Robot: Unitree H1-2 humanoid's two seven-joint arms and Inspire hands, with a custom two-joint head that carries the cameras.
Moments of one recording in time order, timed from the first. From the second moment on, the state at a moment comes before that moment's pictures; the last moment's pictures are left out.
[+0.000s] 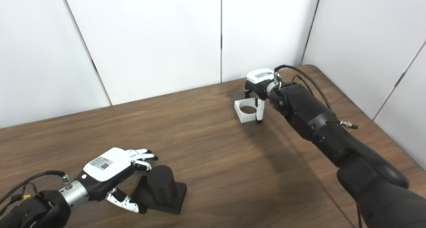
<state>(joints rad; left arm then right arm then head) -0.45 0.49 -0.67 0.05 0.70 -0.28 -0.32 -0.65 -0.66 0.38 0.41 -0.86 0.19 0.40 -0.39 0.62</state>
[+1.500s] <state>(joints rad) -0.47 0.46 -0.66 0.08 0.71 -0.28 -0.33 -0.55 -0.67 0.26 -0.23 -0.61 0.11 0.57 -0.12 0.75</state>
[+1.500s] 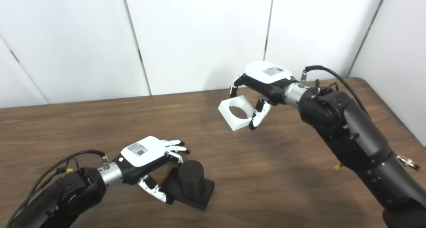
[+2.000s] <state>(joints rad) -0.48 0.45 -0.66 0.07 0.72 -0.26 -0.34 -0.56 -0.62 0.27 -0.38 -0.56 0.11 0.70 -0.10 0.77</state>
